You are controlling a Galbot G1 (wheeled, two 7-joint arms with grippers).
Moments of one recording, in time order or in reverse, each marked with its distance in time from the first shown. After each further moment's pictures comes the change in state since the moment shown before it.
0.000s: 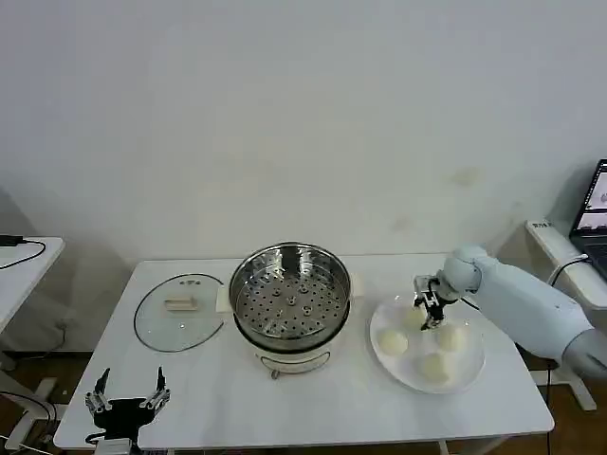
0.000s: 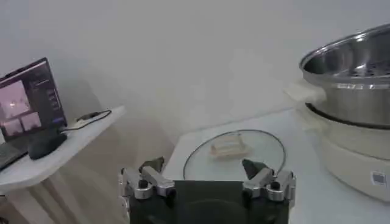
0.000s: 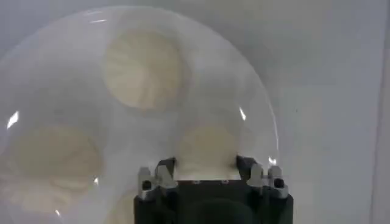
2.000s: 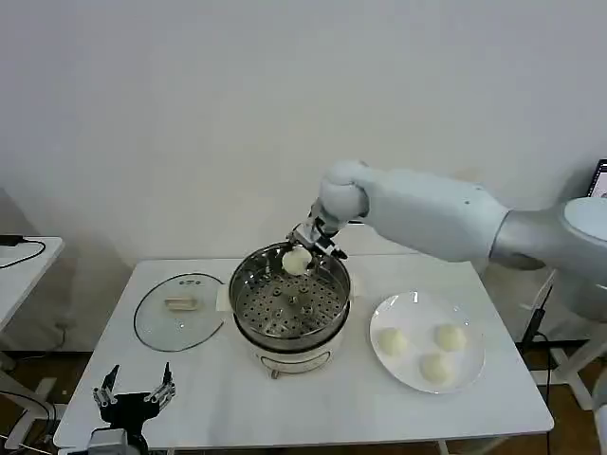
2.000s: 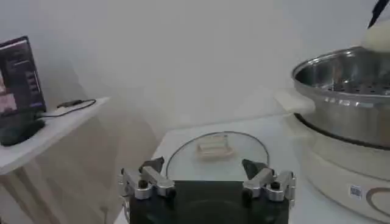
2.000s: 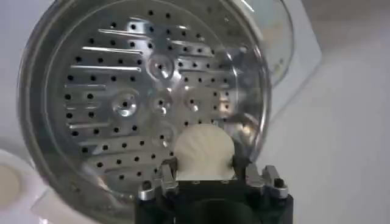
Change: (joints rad) left arm -0.033 0.022 -0.008 -0.001 -0.133 0.033 0.021; right arm 0.523 0.429 -0.467 0.111 0.130 0.339 0.103
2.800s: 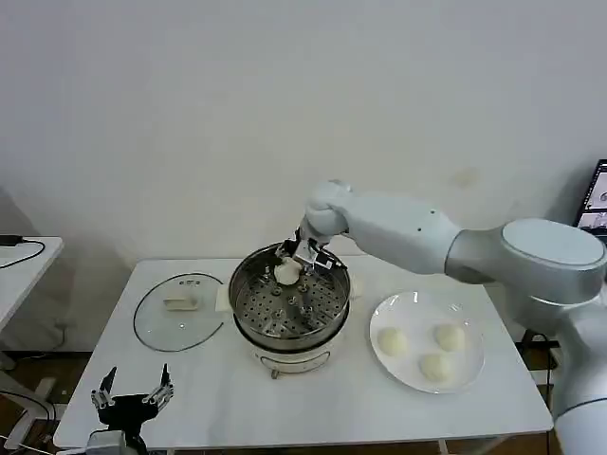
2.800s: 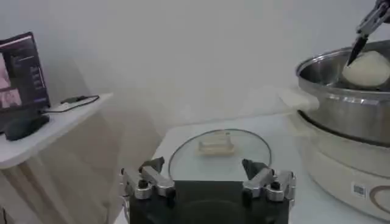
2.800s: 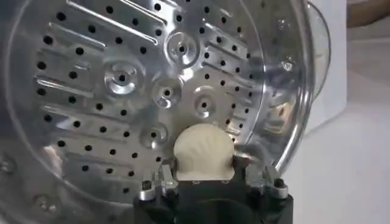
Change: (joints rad) left arm 0.004 -0.008 -0.006 -0.003 0.001 -0.002 -0.001; right arm -0.105 0.118 0.033 -0.213 -0.226 0.246 0.108
